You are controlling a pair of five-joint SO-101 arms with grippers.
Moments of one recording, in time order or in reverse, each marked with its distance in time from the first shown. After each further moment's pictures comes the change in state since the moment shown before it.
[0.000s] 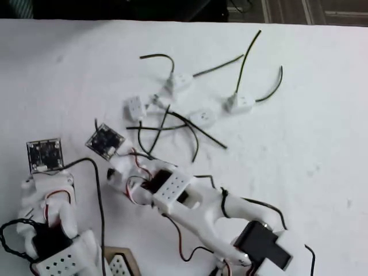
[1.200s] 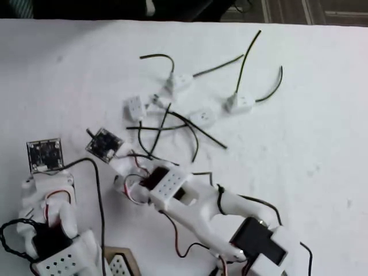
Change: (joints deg) left arm 0.0 0.0 0.2 0.0 0.0; right arm 0.6 4.7 -1.8 9.1 5.8
